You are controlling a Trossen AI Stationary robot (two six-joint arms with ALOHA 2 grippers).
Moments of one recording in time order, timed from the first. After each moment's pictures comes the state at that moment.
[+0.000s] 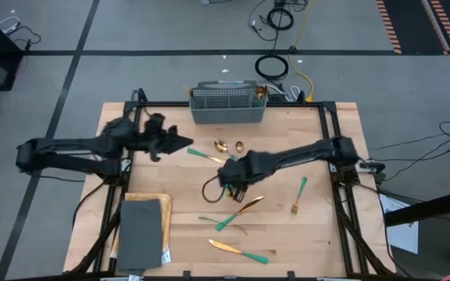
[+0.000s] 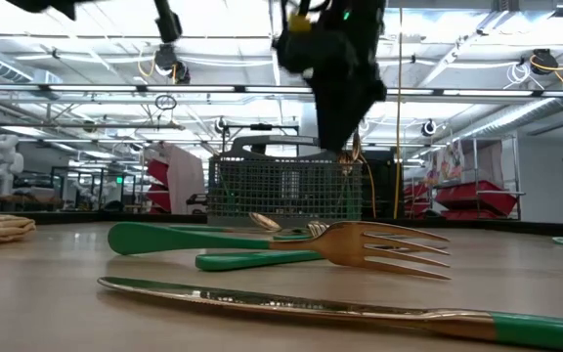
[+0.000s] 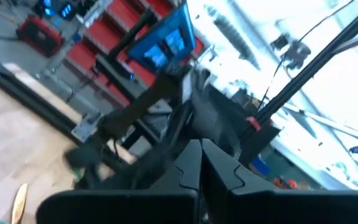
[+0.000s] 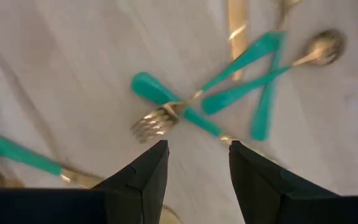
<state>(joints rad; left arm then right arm) 0.15 0.87 0.63 0.41 0.24 -0.80 0.13 2.00 1.69 -1.10 0.23 0.62</state>
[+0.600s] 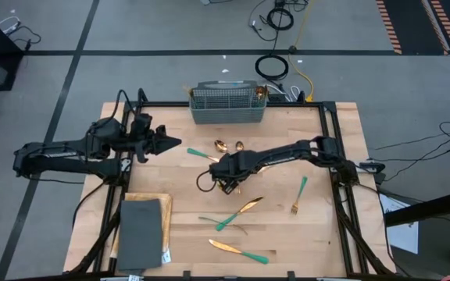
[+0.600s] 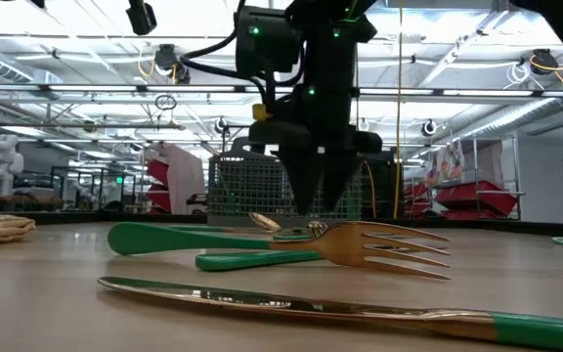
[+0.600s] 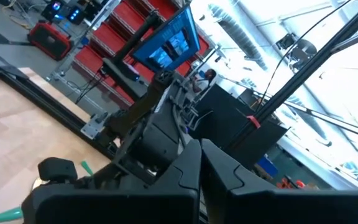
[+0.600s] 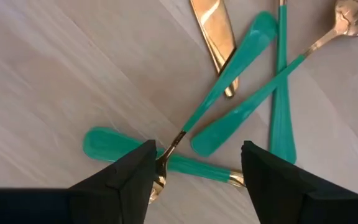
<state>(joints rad) 0.14 0.70 0.63 0.22 0.21 -0.78 0.05 2.15 1.69 -1.01 0.20 0.83</state>
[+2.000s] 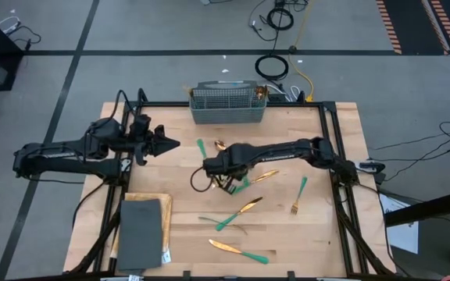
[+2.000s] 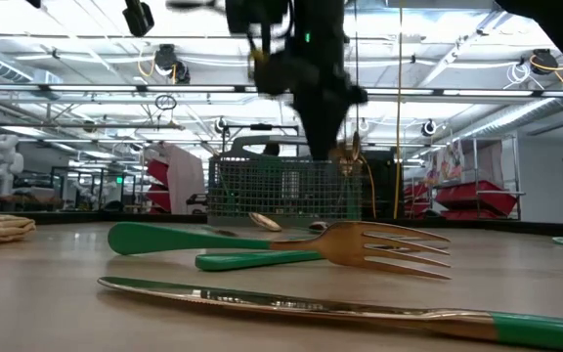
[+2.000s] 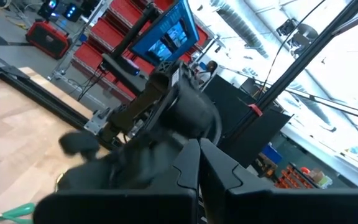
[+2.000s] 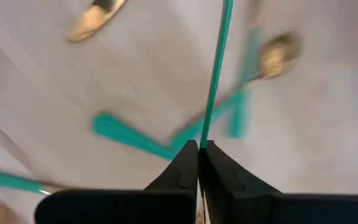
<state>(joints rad) 0.14 0.67 0.63 0.17 0.23 -0.72 0.06 2.21 2.05 -1.42 0.19 0.63</state>
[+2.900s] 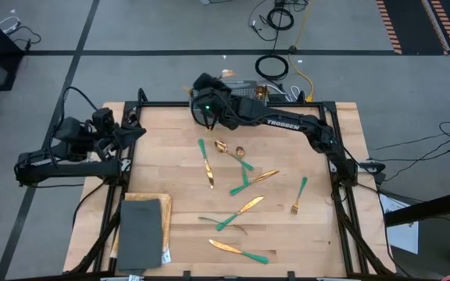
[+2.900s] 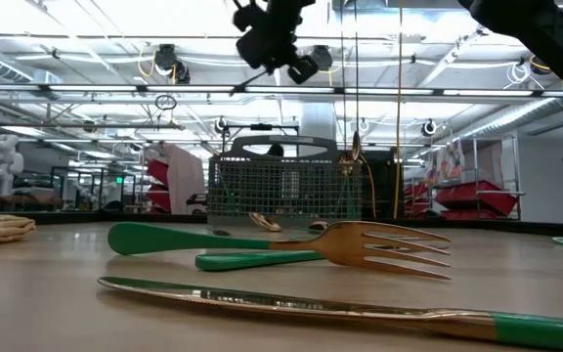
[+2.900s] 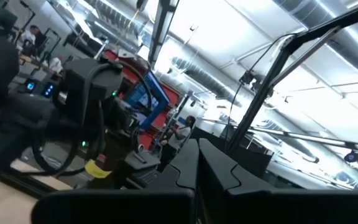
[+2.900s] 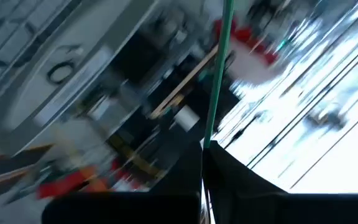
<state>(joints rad) 0.17 0.40 0.63 0.17 0.18 -0.64 -0.22 2.21 2.28 -0.60 1.06 -1.77</state>
